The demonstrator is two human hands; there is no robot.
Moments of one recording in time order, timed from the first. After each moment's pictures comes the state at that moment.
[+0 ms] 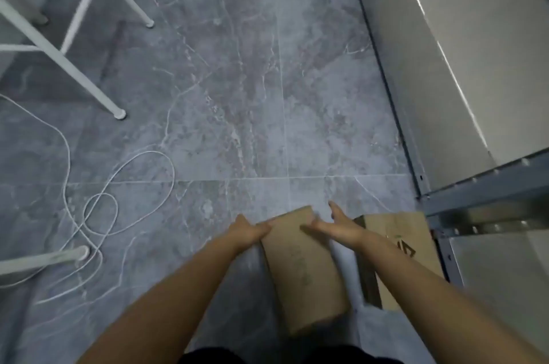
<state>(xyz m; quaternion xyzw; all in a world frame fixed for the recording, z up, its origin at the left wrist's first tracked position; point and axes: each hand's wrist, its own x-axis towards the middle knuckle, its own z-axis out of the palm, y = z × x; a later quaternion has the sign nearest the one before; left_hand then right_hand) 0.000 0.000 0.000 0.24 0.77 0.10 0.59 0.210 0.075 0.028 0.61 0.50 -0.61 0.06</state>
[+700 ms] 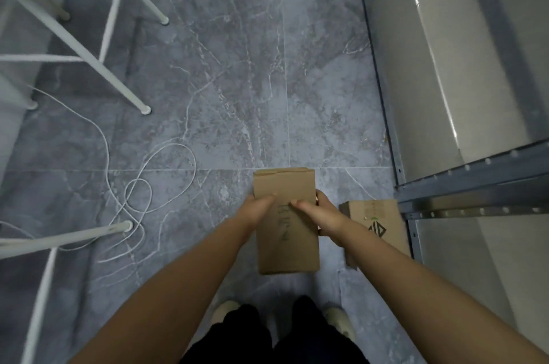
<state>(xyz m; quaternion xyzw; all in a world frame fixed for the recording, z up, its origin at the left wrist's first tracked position) 0.021 0.004 0.175 0.08 0.75 0.22 0.61 0.170 0.052 0.169 0.62 0.38 -0.69 0.02</state>
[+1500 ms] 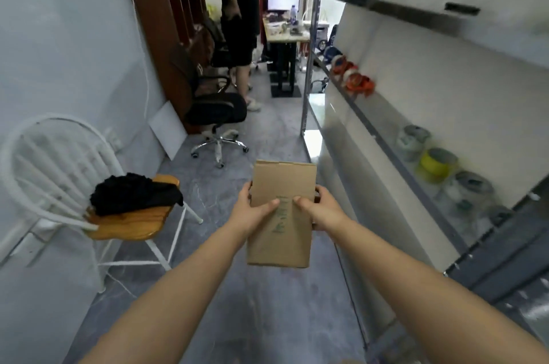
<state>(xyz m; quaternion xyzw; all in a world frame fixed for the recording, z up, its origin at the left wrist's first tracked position) -0.034 0.086 0.790 0.37 0.66 0.48 0.44 0.121 0.152 0.784 0.55 0.54 -0.58 -0.28</state>
